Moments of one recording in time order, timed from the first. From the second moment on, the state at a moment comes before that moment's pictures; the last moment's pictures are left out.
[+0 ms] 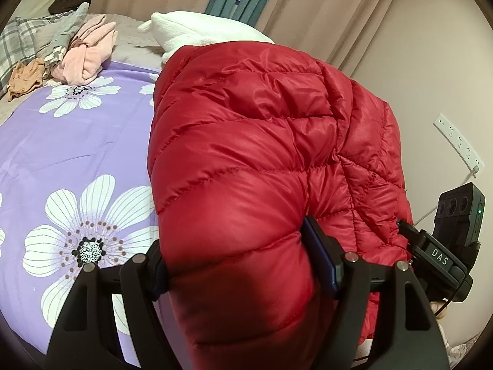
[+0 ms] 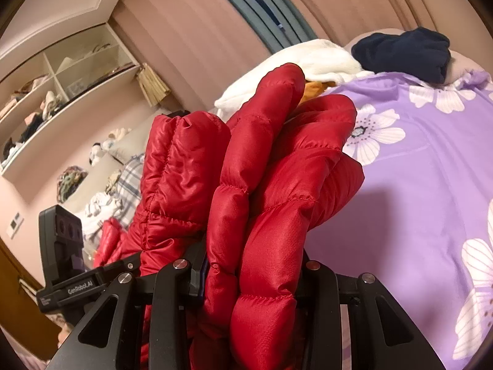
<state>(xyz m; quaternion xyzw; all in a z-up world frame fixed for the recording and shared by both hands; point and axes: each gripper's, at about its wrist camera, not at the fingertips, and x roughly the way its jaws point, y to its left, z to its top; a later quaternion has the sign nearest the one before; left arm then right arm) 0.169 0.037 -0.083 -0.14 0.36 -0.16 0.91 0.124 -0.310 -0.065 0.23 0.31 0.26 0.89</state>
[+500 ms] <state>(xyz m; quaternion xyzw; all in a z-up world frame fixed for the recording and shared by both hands) 0.161 0.043 -0.082 -0.16 0.36 -0.15 0.91 0.135 -0.293 -0.062 0.21 0.32 0.27 0.88</state>
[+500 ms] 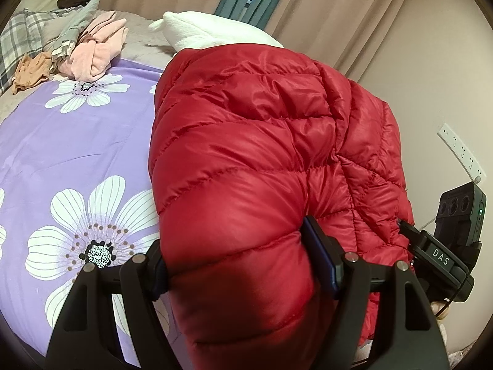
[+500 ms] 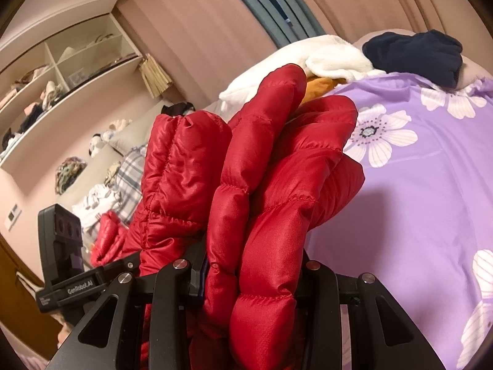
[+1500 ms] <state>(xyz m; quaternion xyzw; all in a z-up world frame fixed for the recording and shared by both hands) 0.158 0.041 -0.086 -0.19 0.39 -0.12 0.89 0.163 -0.258 -0.075 0.20 0.34 0.28 0.88</state>
